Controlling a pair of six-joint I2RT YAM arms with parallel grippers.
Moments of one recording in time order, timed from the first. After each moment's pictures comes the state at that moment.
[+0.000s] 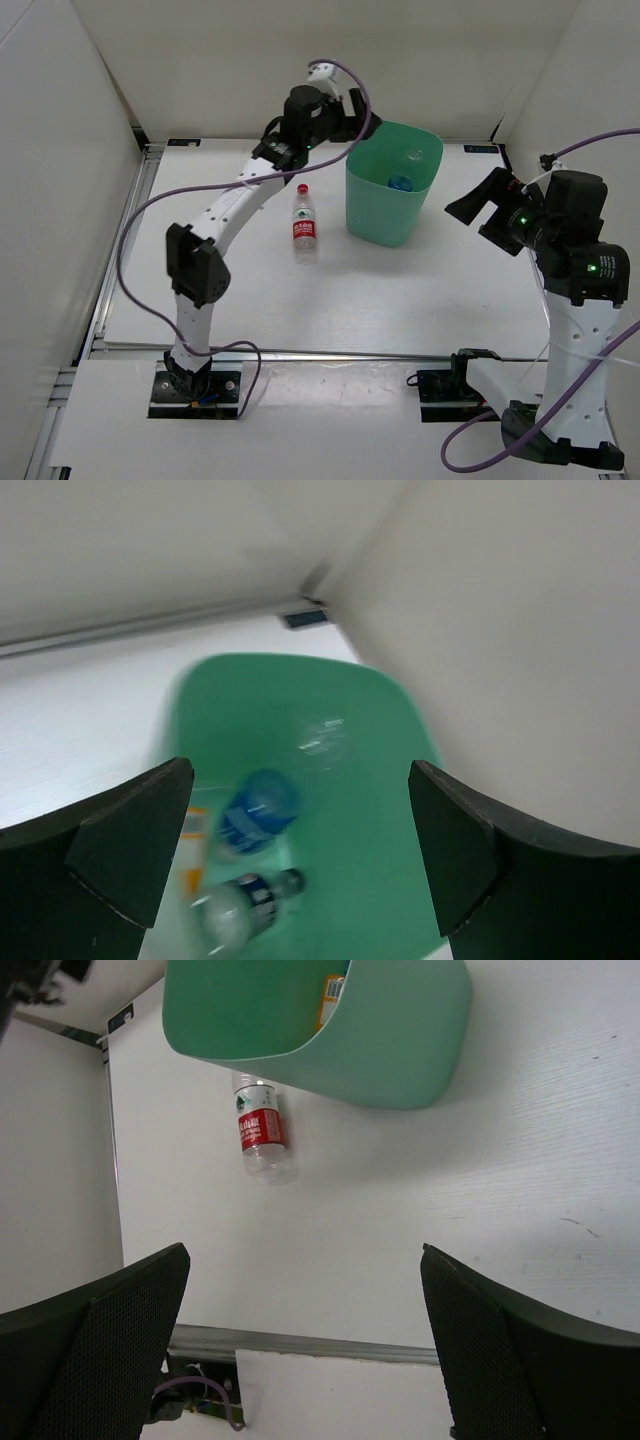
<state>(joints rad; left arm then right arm) -0.61 2.12 2.20 -0.17 0.18 -0.51 -0.03 0.95 1.57 -1.18 -0.30 0.54</state>
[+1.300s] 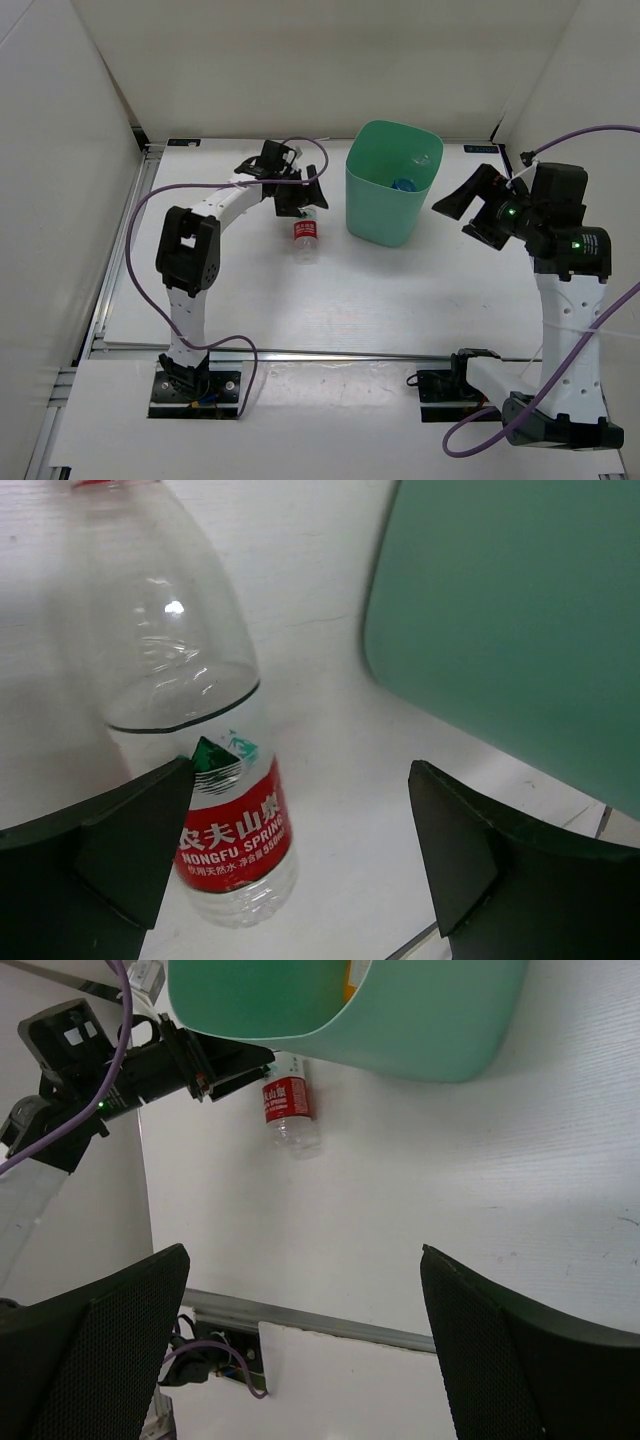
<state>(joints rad) -0.39 2.07 1.67 -0.49 0.37 -0.53 -0.03 1.01 1.49 -1.11 -0.43 0.56</state>
